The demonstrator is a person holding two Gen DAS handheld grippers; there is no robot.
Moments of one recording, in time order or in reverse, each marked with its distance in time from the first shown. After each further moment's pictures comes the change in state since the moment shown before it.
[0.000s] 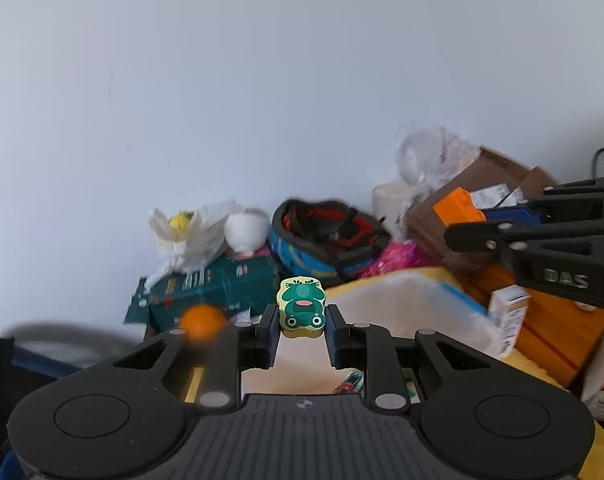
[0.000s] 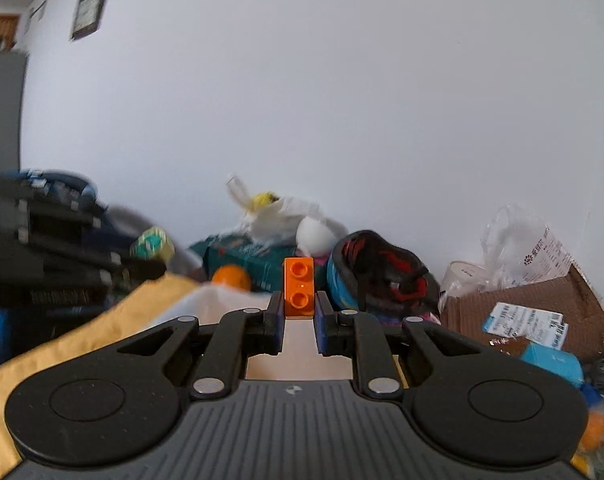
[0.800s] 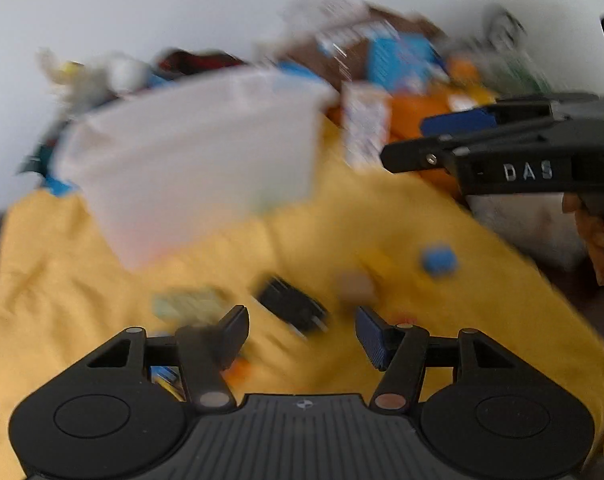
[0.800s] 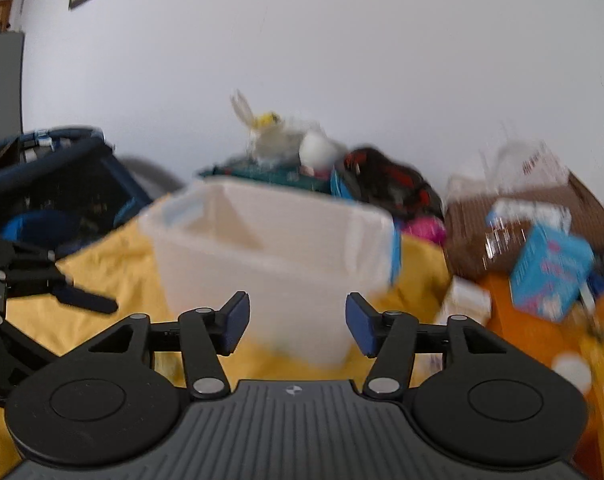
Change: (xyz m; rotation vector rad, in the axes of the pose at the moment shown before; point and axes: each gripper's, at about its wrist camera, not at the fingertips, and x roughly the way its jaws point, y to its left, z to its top) left arm -0.042 -0.103 -0.172 0.053 0.299 -0.275; right arm -0.032 -0.011 -0.115 0.019 0.146 0.025
